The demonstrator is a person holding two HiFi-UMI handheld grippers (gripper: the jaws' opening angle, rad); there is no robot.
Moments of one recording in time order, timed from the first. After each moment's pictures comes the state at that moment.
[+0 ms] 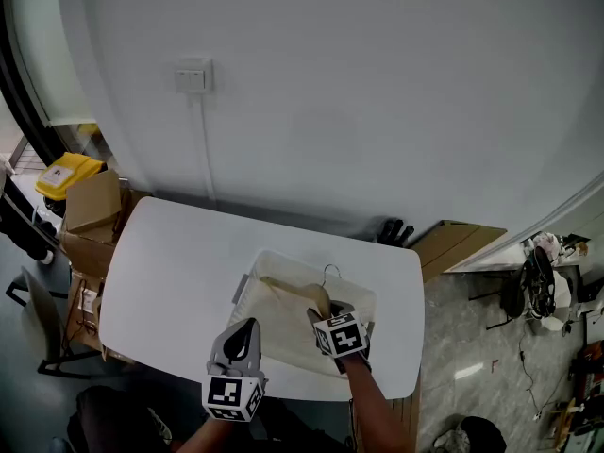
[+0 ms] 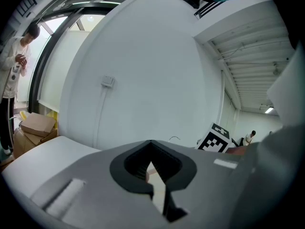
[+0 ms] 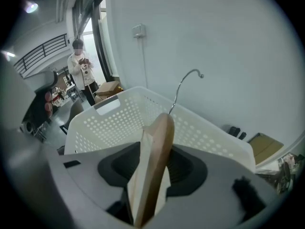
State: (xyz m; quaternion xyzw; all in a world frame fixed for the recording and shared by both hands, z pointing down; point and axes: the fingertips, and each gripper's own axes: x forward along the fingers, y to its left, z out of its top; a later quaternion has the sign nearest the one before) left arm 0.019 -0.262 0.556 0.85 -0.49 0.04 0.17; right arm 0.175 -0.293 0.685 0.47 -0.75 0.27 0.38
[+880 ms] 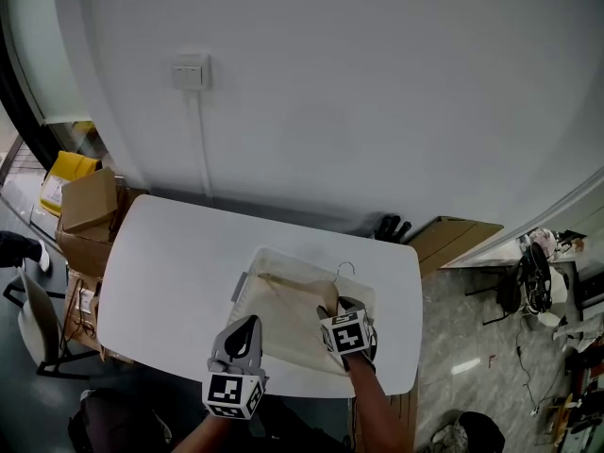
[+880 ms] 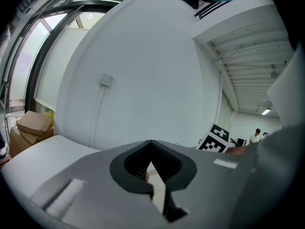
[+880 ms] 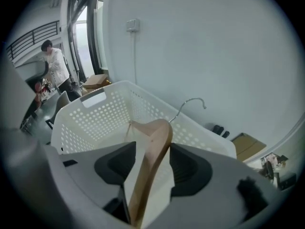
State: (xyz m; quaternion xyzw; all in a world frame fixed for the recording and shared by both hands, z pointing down) left arm 0.022 -0.267 0.557 0.86 -0.47 0.03 0.18; right arm 0.210 -0.294 0.685 0.51 -0.71 0.24 0.42
